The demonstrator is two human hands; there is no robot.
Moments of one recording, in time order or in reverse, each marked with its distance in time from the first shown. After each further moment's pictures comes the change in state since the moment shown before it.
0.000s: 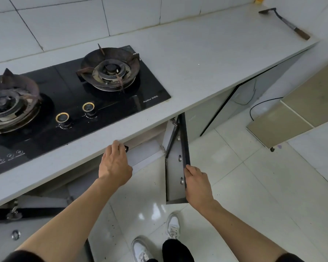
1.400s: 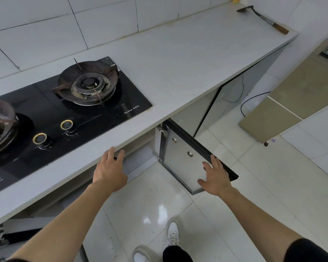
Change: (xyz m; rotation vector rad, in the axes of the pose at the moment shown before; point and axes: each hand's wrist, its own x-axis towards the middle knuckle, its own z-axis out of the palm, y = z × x) left_hand 0.028 0.037 -0.010 0.107 -0.145 0.093; right_hand 0.027 0.113 -0.032 0.111 -0.208 0.290
